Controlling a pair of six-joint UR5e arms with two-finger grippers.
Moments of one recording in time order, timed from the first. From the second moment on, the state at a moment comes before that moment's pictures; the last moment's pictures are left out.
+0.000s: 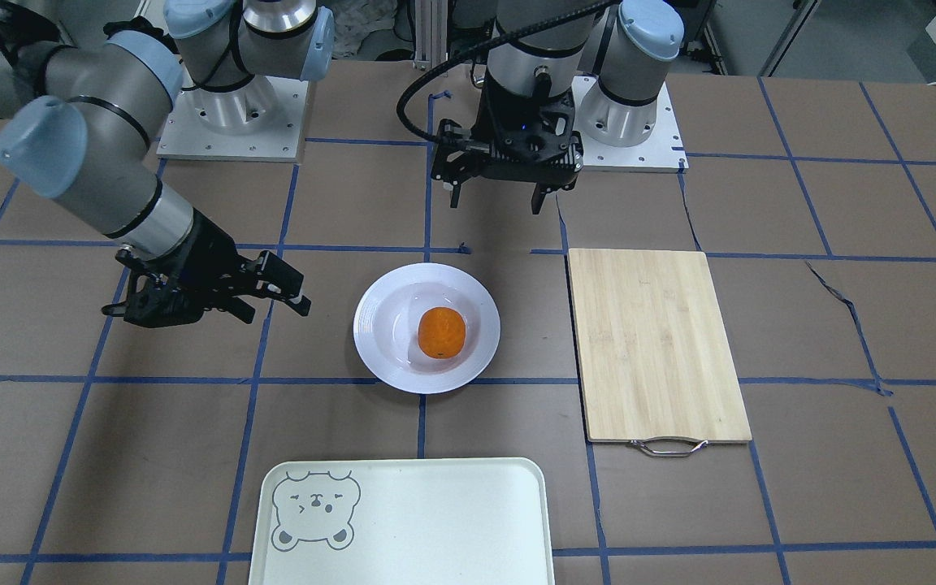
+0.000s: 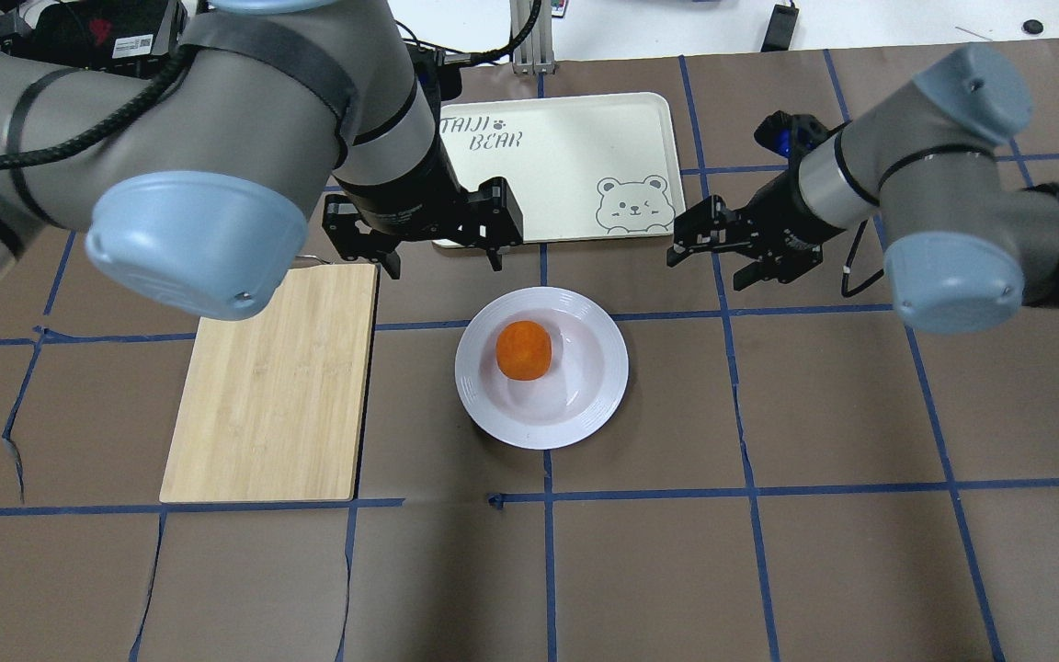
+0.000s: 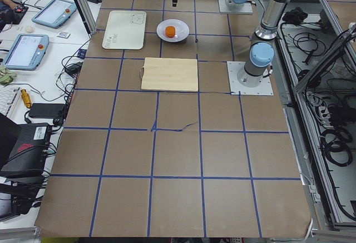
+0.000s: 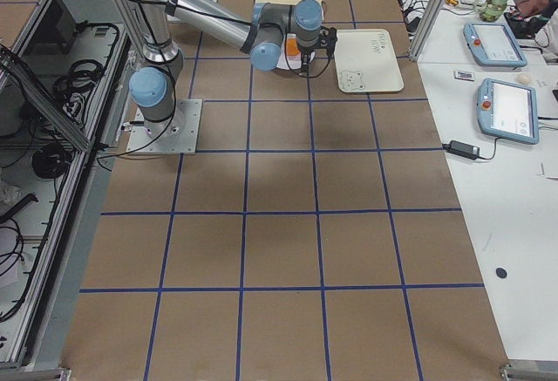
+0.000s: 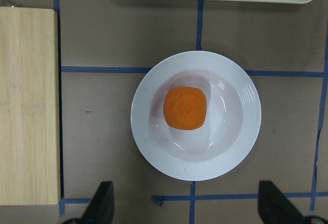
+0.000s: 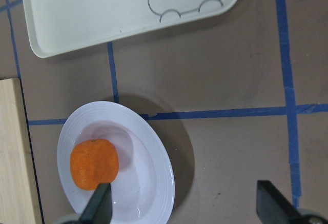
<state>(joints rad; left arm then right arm) -1.85 -1.60 -1.60 -1.45 1.50 -0.26 1.44 -1.44 2.02 -2.19 -1.06 0.03</state>
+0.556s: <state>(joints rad) -1.68 -1.55 -1.60 -1.51 1.57 -0.03 1.55 -1.29 2.16 -2.55 -0.96 0.19</state>
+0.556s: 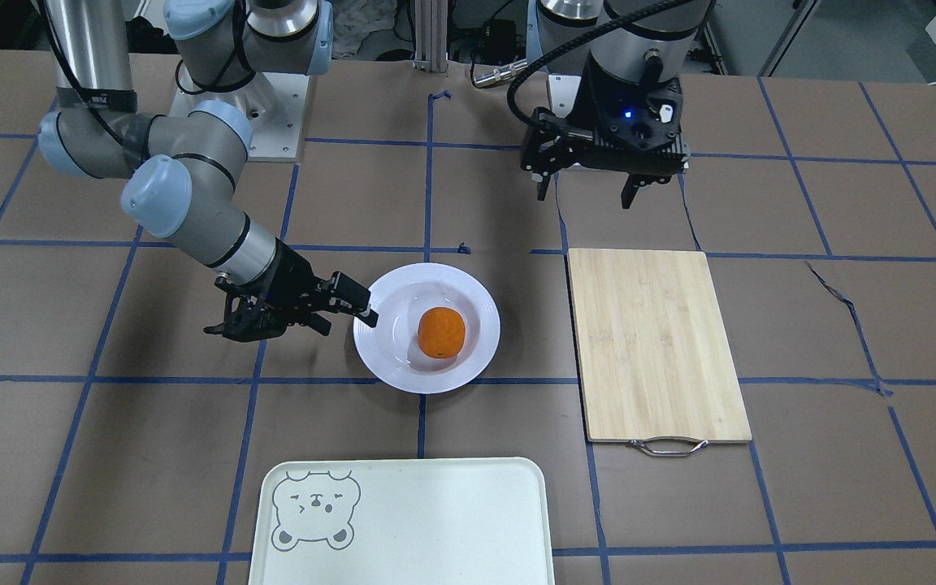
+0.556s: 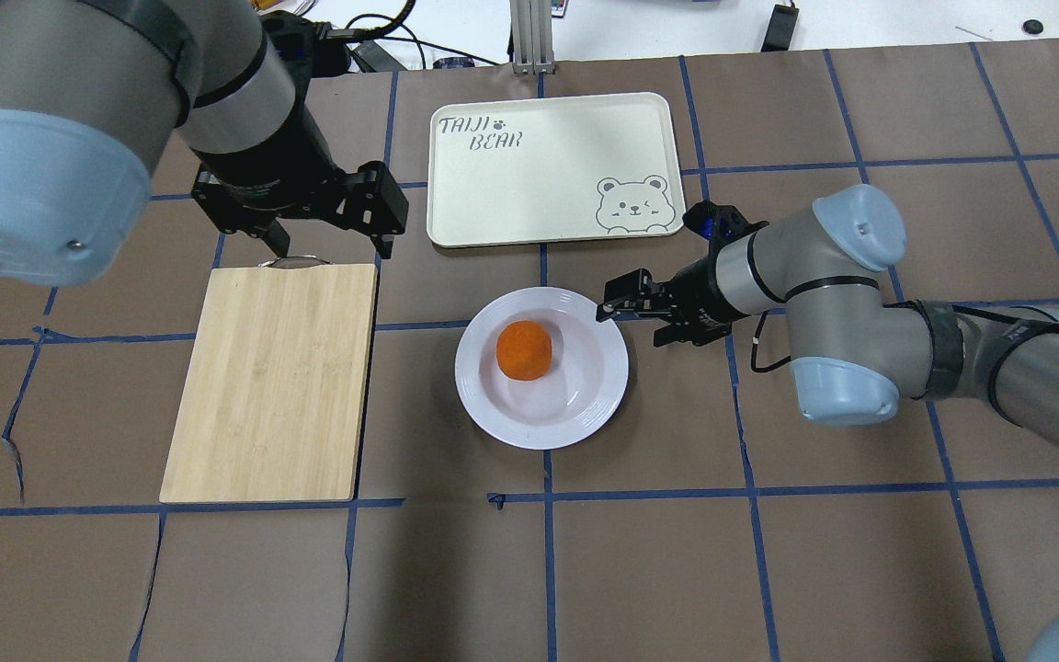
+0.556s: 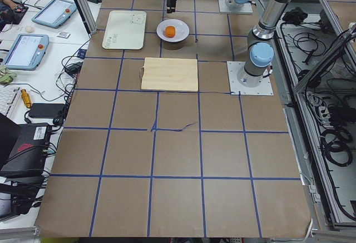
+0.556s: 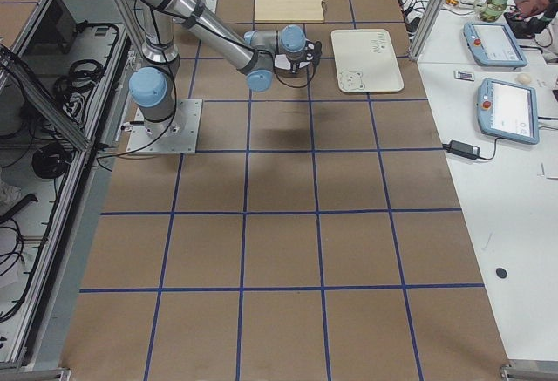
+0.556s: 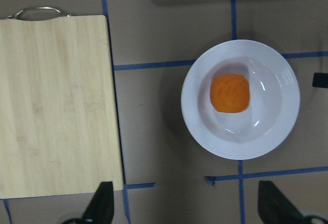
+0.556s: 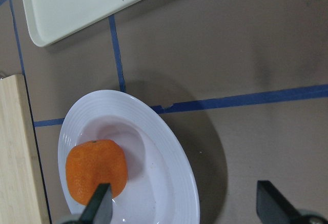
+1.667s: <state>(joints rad) -1.61 -1.56 -1.50 -1.53 1.57 -0.05 1.60 -1.17 2.16 -2.62 -0.96 0.21</state>
